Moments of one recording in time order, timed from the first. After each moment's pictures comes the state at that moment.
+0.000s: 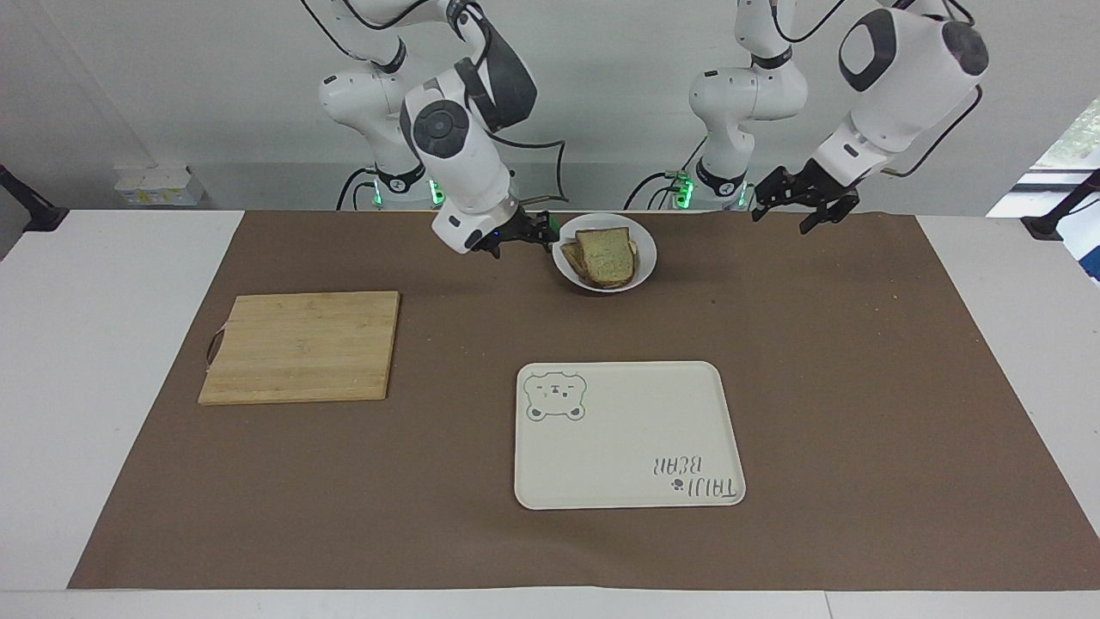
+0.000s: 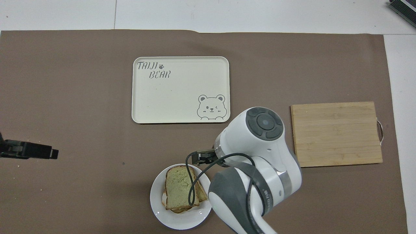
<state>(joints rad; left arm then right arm) -0.09 -0.32 0.00 -2.24 -0.34 1.82 0.15 0.42 0.07 -0.02 -1.86 0.36 1.75 0.39</state>
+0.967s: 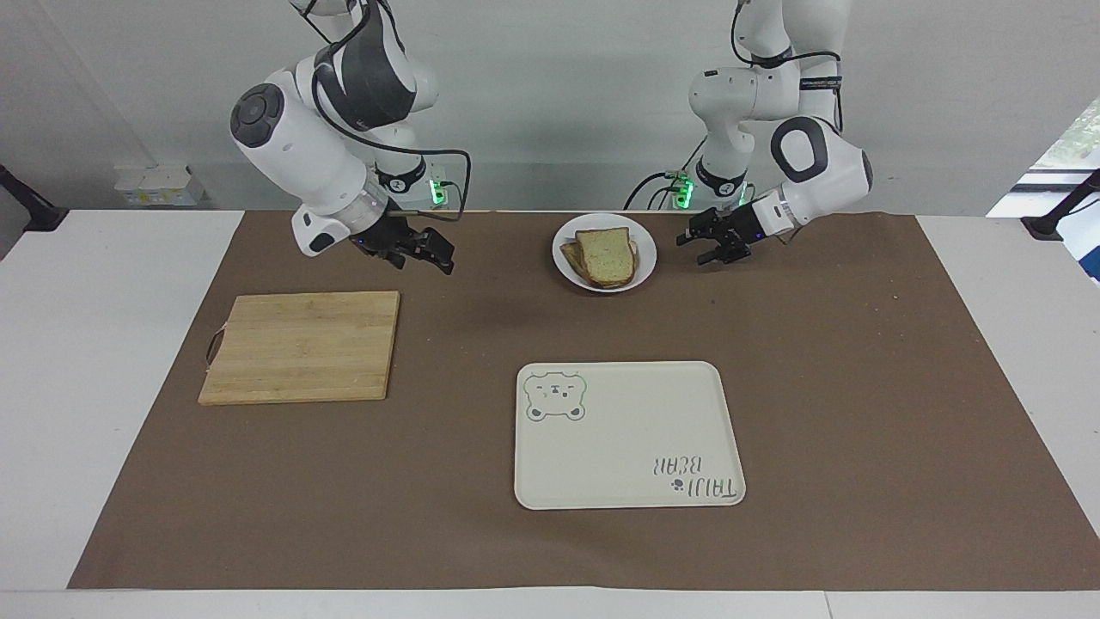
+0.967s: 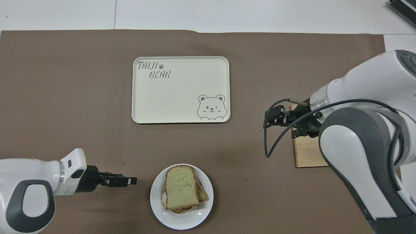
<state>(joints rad) -0.07 -0.33 0.02 -2.78 -0.96 2.07 0.75 0.15 0.04 -0.03 -1.80 0.35 1.71 0.37</state>
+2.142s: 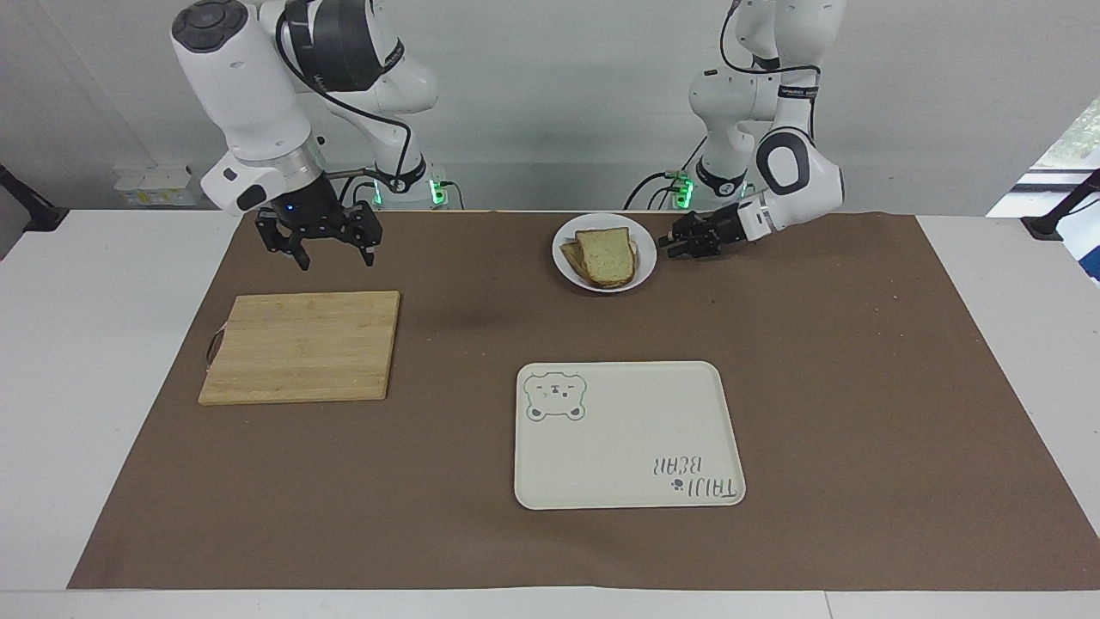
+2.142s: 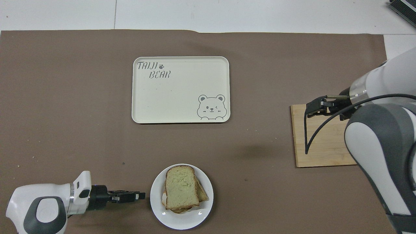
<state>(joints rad) -0.12 -0.28 0.01 -2.87 -1.16 2.06 0.82 0.09 0.00 -0.03 -1.67 0.04 1.71 0.01</state>
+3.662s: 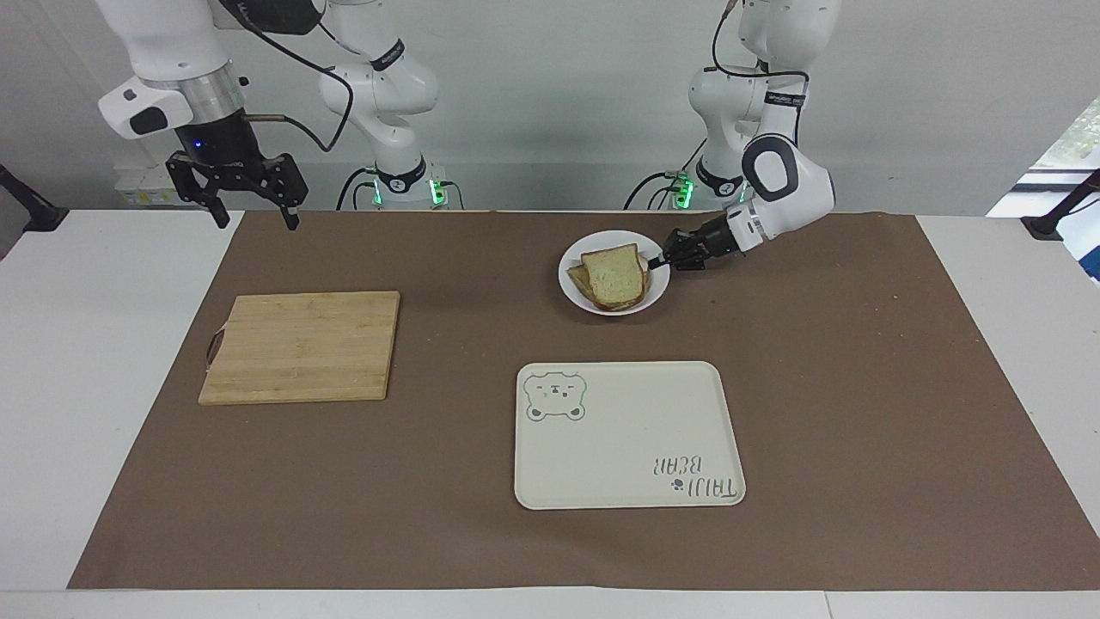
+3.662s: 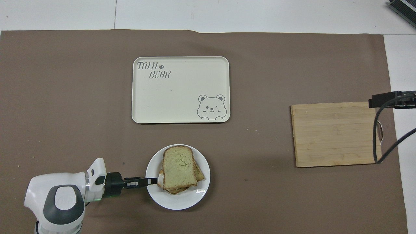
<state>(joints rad) -0.23 -0.18 0.03 -2.70 -1.30 2.19 0.79 0.03 -0.11 -0.06 -1.63 -0.03 1.66 0.00</state>
